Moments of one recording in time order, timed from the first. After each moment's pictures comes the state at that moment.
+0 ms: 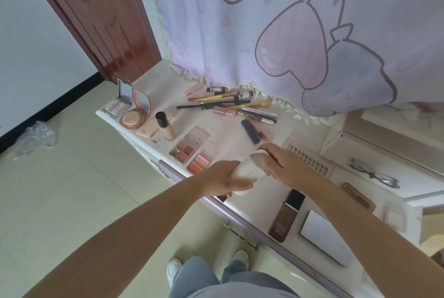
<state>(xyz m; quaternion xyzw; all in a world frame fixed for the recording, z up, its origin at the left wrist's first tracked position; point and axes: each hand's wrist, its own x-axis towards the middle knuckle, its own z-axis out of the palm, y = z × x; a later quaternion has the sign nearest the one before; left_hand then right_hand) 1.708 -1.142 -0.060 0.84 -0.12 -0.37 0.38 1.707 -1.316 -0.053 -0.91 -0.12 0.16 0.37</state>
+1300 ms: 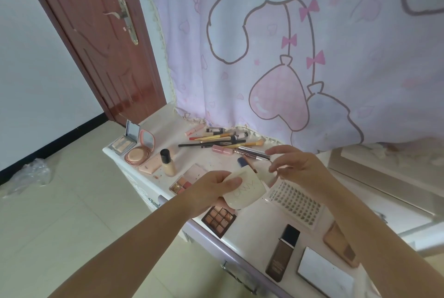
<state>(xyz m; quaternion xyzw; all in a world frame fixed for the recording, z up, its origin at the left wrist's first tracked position) 1.707 -1.129 -0.013 0.67 -0.06 -0.33 0.67 1.712 -1.342 0.011 -0.77 -0.13 0.08 0.62</state>
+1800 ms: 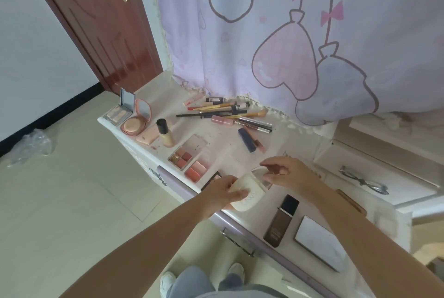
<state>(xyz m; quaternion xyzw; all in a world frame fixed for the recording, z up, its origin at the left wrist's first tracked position) 1.679 -1.147 -0.084 0.76 0.02 -0.35 0.55 1.692 -1.336 -0.054 -0.84 -0.02 0.19 0.50</state>
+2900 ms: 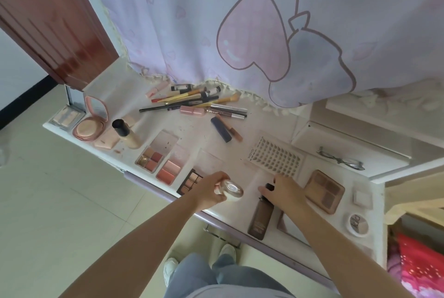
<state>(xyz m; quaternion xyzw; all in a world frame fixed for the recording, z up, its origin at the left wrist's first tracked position) 1.717 -1.169 -0.160 0.83 -0.12 -0.35 0.41 1.677 -1.364 -0.143 -0.93 0.20 0.25 0.16</state>
